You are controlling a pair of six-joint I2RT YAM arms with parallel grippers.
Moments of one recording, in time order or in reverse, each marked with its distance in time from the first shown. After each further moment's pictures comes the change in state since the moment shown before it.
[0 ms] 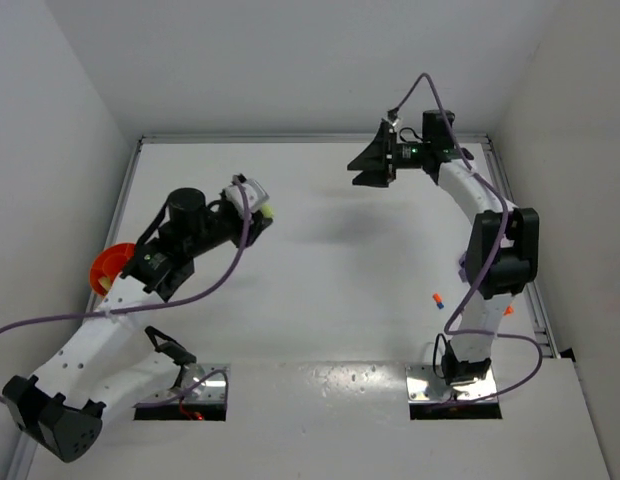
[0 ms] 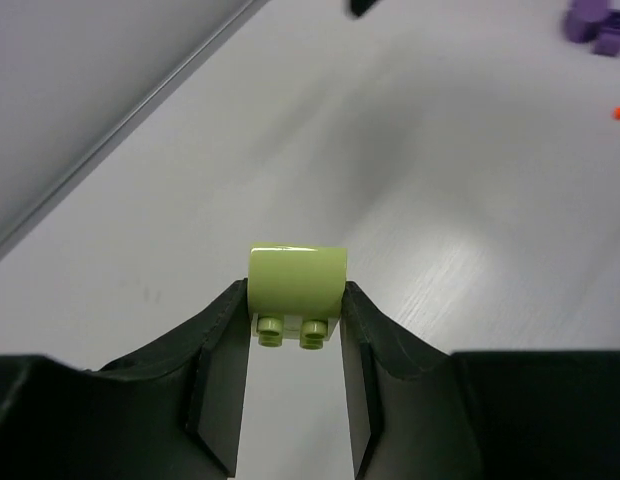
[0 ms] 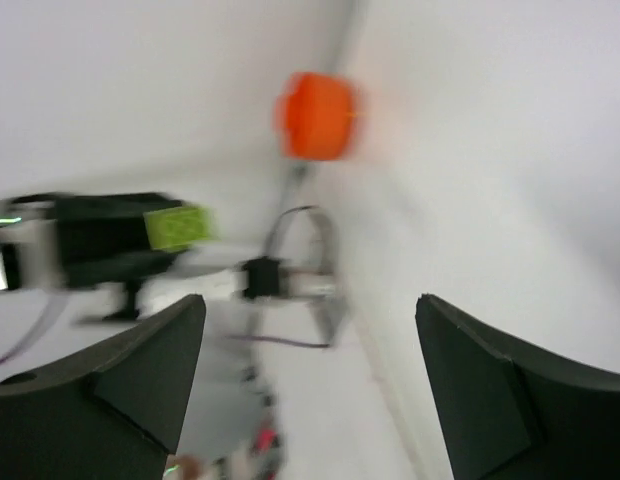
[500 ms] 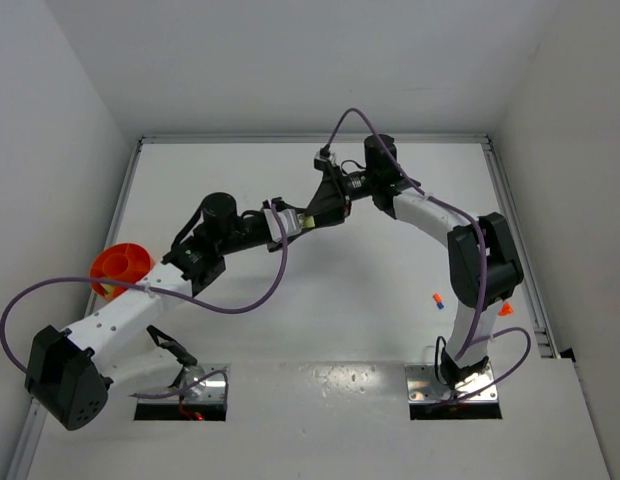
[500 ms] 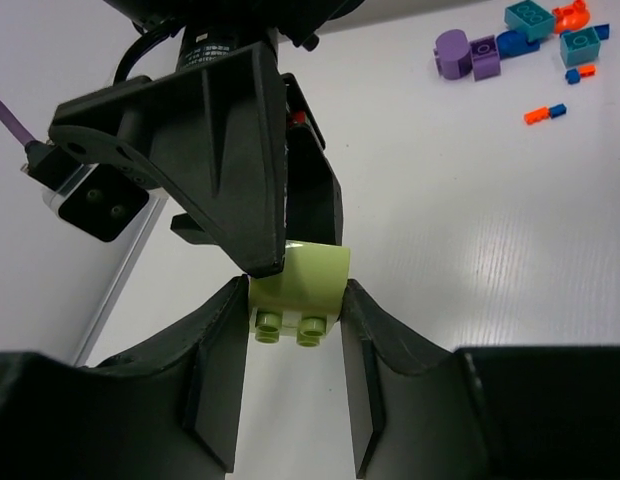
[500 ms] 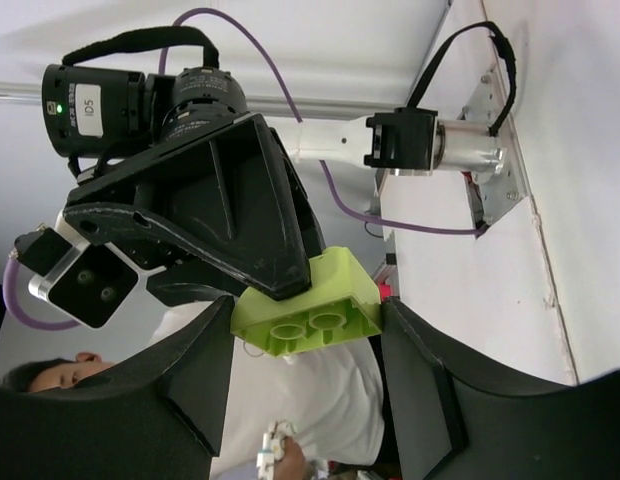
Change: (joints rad) left arm -0.066 0.166 -0.109 0.411 0.256 0.202; right arm 0.293 -0.046 -0.200 0.342 -0.163 0.378
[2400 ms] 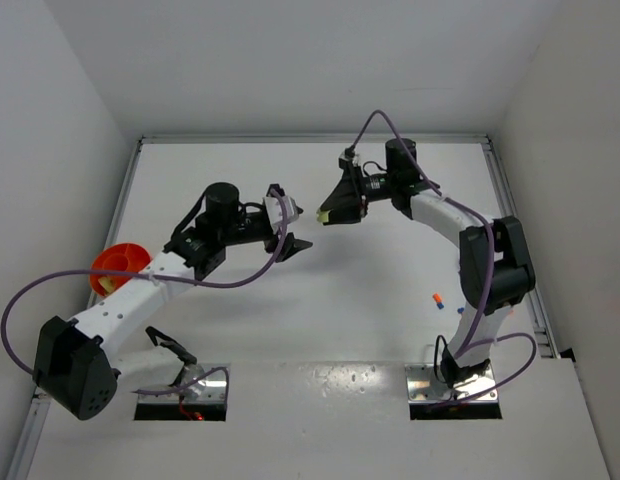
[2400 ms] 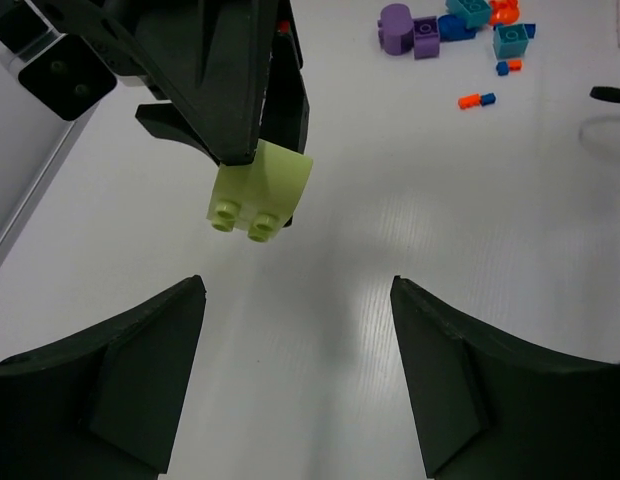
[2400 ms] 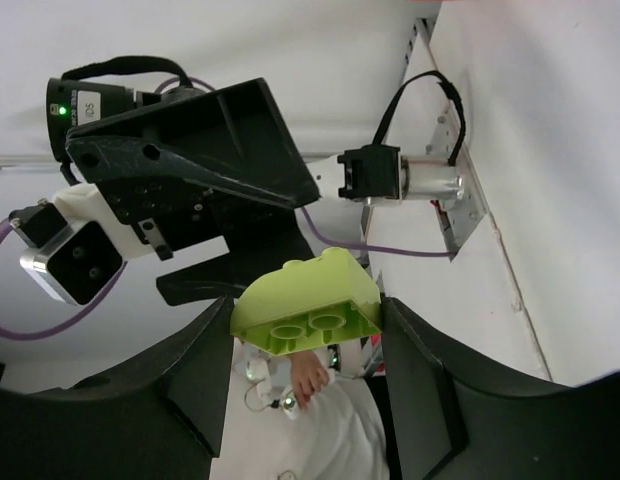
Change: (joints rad) left arm 0.058 0.063 0.065 -0.139 0.103 -0.117; right arm -0.105 -0.049 -0.082 -0.101 0.072 -0.096
